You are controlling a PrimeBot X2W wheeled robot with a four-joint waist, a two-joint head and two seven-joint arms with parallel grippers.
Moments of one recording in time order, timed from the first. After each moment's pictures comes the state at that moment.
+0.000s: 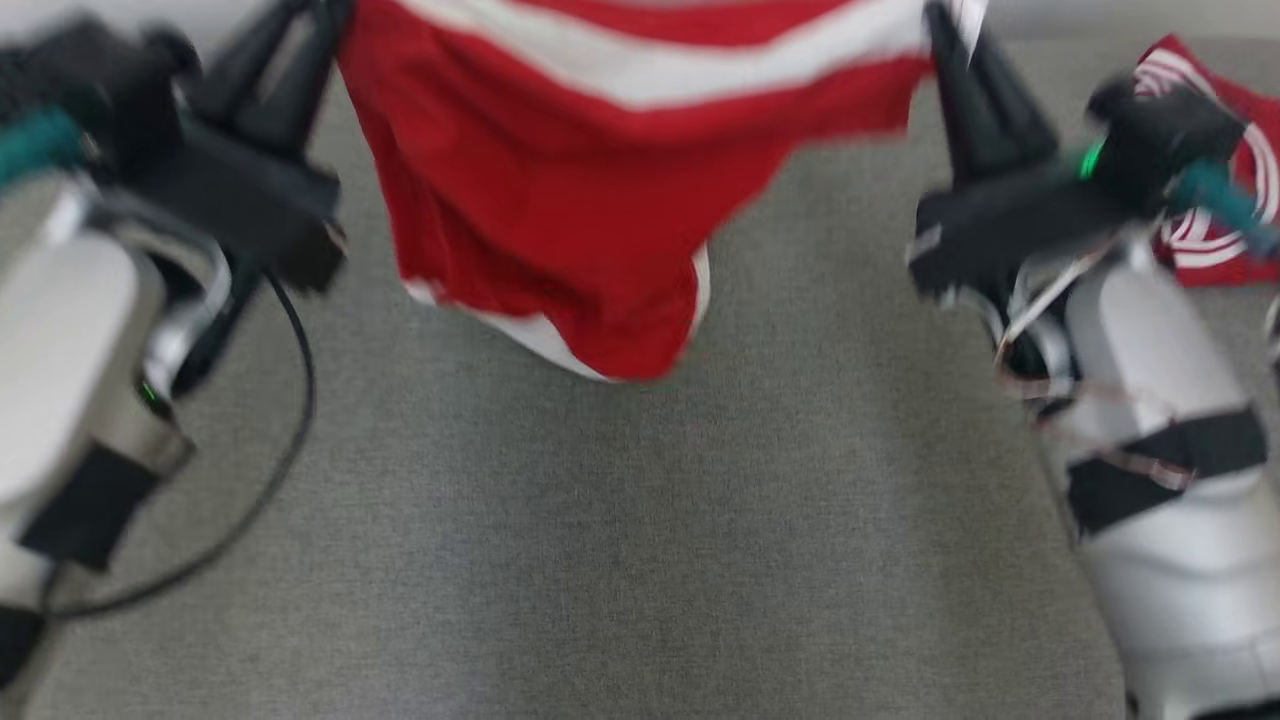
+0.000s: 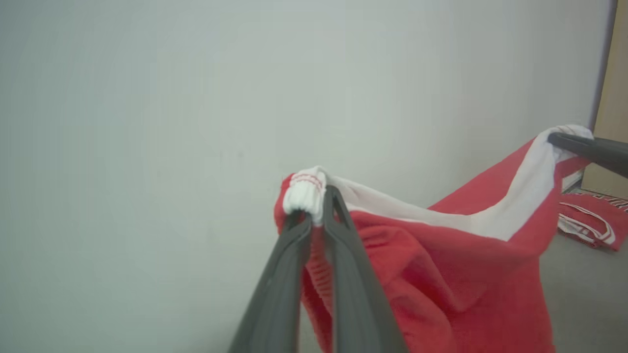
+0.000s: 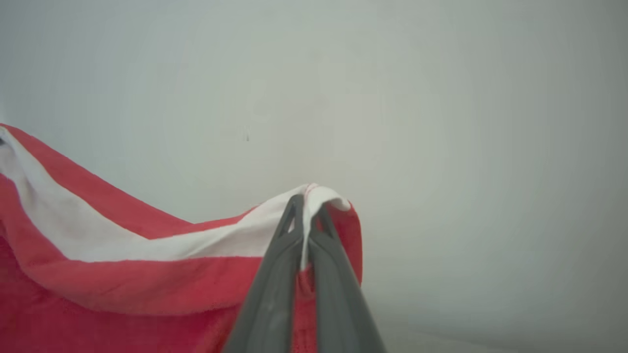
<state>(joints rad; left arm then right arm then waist) -1.04 0.51 -0.60 0.31 -0.64 -0.13 -0.13 -0.84 -0.25 0.23 0.34 0.30 0.13 -0.11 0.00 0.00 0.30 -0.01</state>
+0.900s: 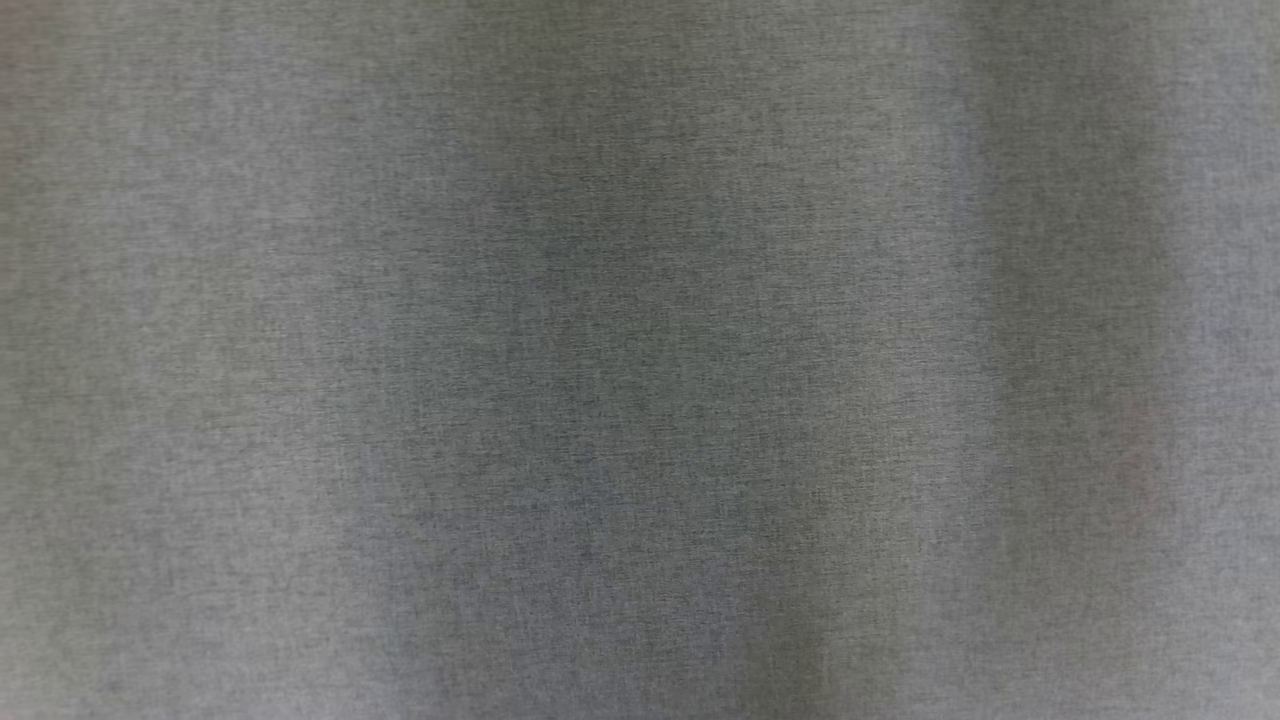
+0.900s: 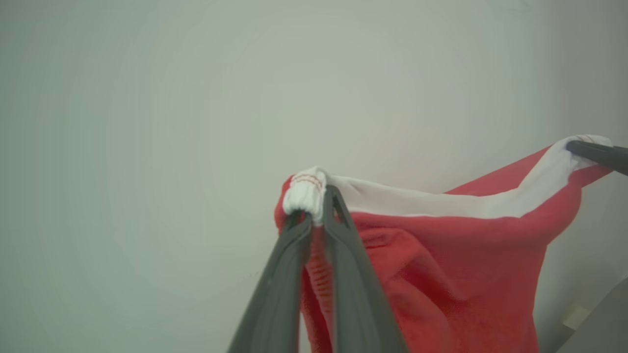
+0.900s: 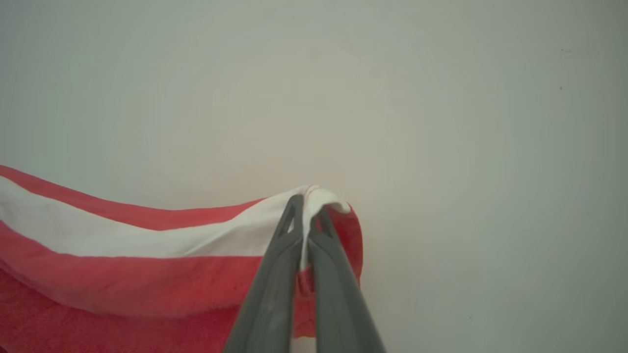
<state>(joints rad) -1.99 0.54 -0.88 0.68 -0.87 -0.13 -0.16 -1.82 -0.21 0.30 0.80 0.44 0.13 -0.05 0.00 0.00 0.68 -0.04</state>
